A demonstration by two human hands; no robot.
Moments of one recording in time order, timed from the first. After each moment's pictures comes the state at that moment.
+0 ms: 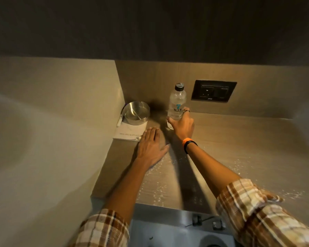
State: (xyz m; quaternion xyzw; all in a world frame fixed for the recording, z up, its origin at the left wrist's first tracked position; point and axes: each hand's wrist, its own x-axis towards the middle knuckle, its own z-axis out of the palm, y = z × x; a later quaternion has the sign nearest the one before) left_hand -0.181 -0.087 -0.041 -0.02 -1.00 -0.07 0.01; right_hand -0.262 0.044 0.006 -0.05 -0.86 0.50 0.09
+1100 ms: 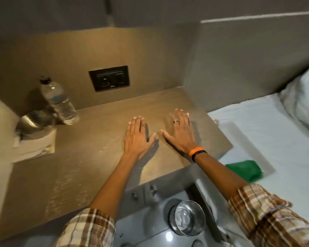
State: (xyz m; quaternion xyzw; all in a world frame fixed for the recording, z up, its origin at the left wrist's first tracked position) left_hand -0.152 0.147 -0.022 -0.20 -0.97 -0.15 0.02; right_hand -0.116 0.346 -0.014 -0.06 -0.99 0.12 0.11
